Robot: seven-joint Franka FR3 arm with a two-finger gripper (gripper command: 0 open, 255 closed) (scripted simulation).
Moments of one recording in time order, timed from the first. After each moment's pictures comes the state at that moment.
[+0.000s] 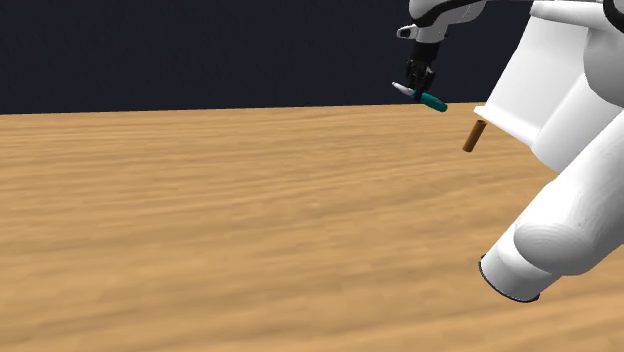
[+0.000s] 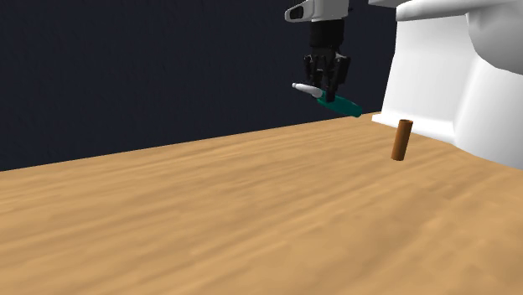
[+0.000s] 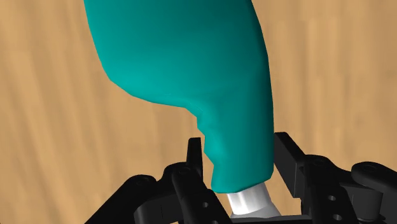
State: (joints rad) arm -0.16 -0.06 -0.41 -1.94 -0.11 1.89 -1.45
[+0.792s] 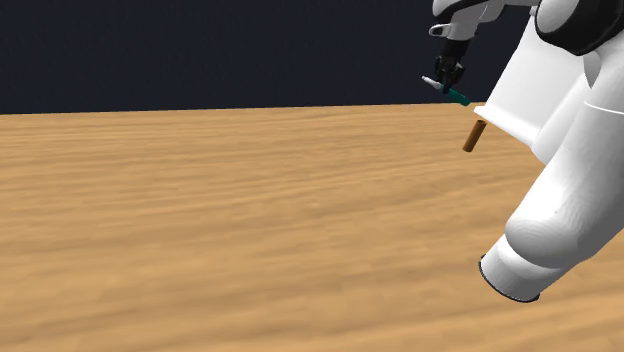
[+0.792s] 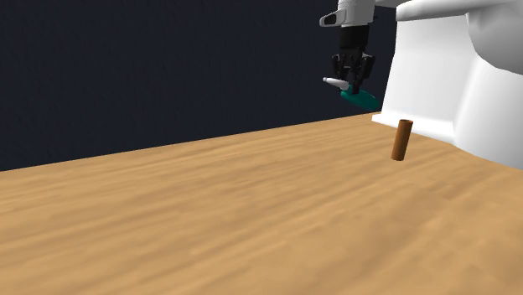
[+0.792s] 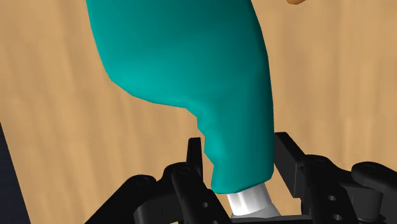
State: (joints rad) arm -0.32 0.17 -0.54 -1.69 0.01 1.87 -1.77
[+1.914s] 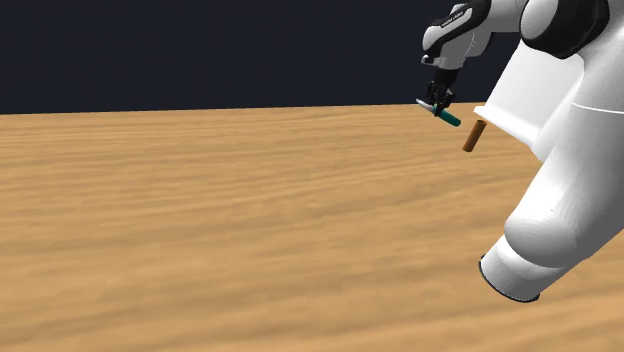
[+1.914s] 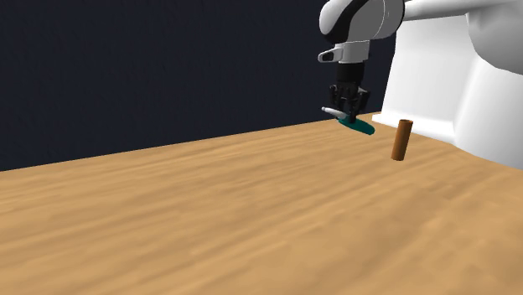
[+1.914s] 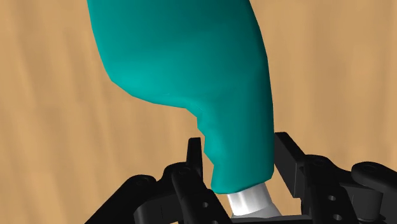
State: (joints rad) arm -0.34 0.24 -0.54 -1.84 0.05 2.08 -1.80
